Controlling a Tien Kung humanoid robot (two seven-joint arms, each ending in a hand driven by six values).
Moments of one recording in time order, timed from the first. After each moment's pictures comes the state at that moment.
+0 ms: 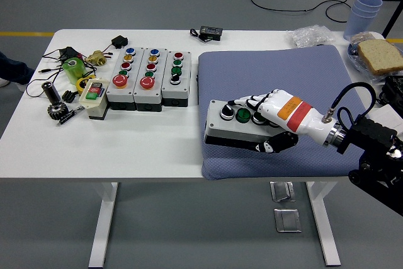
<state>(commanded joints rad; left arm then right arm) -0.17 0.02 -1.06 -0.18 1.47 0.04 0.28 0.79 -0.46 0.38 1.09 -1.84 -0.41 0.45</state>
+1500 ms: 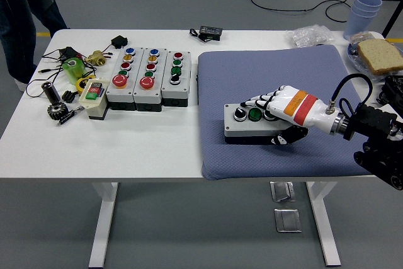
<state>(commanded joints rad) -0.15 0.02 -1.05 -0.18 1.48 0.04 0.28 0.98 -0.37 0.07 0.72 -1.67 -0.55 0.60</state>
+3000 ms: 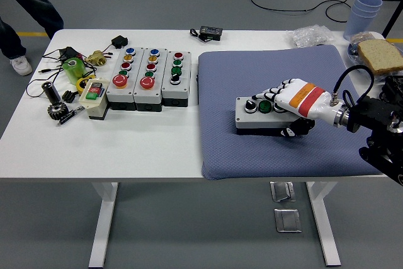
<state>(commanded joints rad) -0.17 0.03 -1.06 -0.18 1.47 0.05 0.28 0.97 -0.41 0.16 0.78 -1.84 -0.42 0.42</state>
